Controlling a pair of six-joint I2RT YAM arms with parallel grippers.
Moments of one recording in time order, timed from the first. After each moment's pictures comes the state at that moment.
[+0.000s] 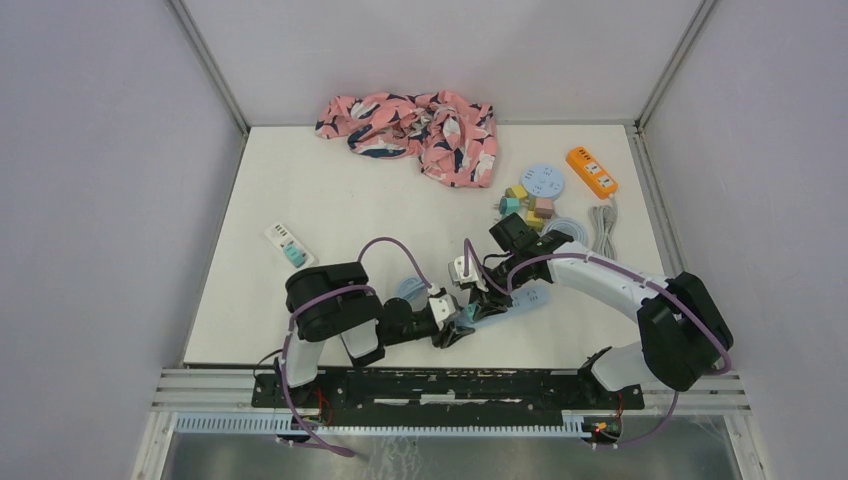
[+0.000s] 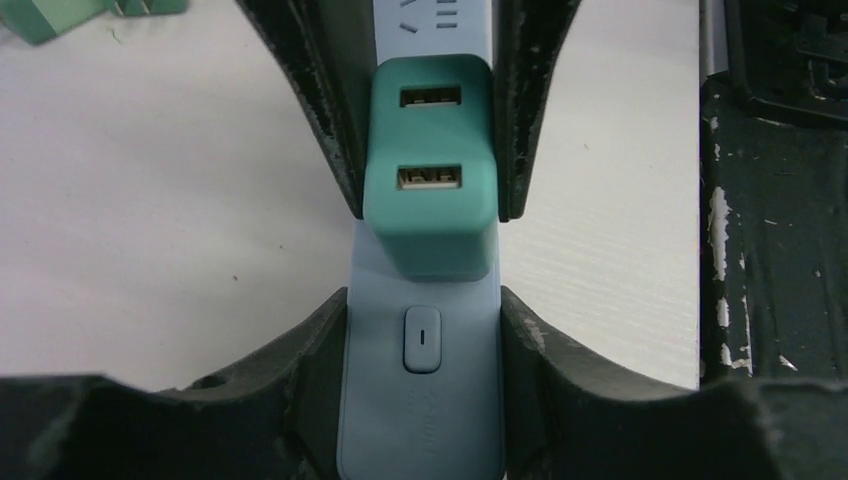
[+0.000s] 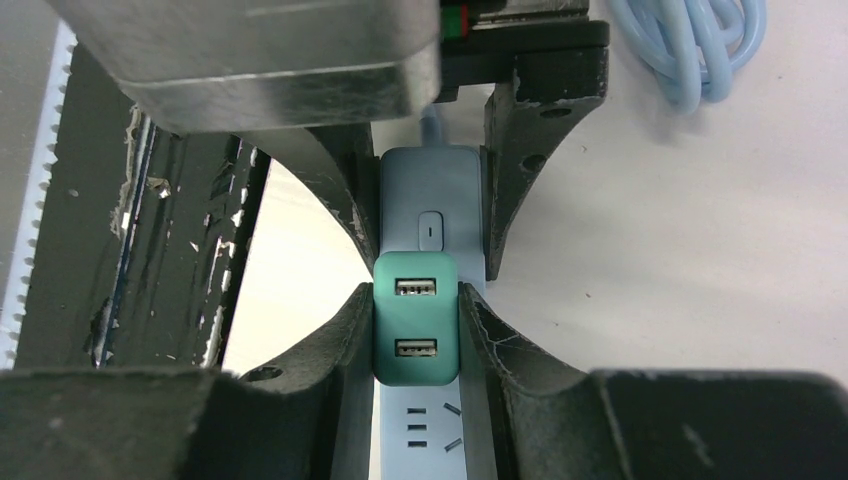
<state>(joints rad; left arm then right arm) -1.09 1.99 0.30 1.53 0.19 0.02 0.64 1.43 0.85 -0.65 -0.81 -0.98</state>
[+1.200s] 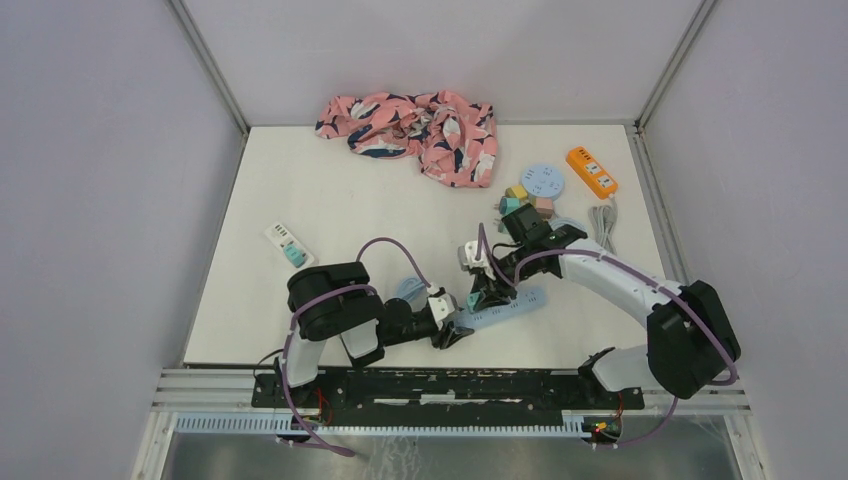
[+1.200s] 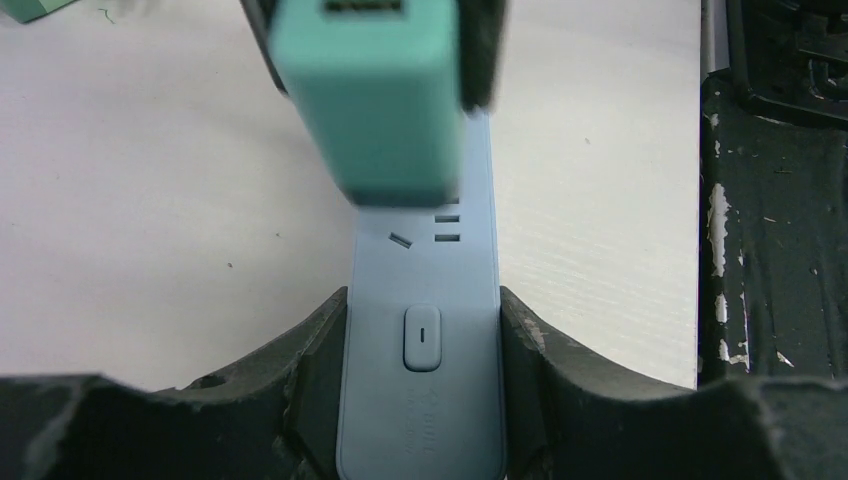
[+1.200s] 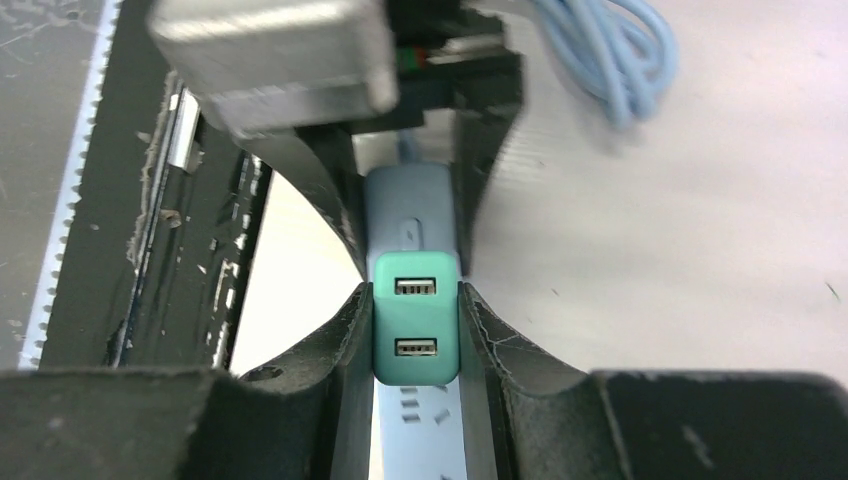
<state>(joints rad) -1.09 2.00 0.29 1.54 0.19 0.00 0.60 1.38 0.85 -0.62 -0.90 -0.94</state>
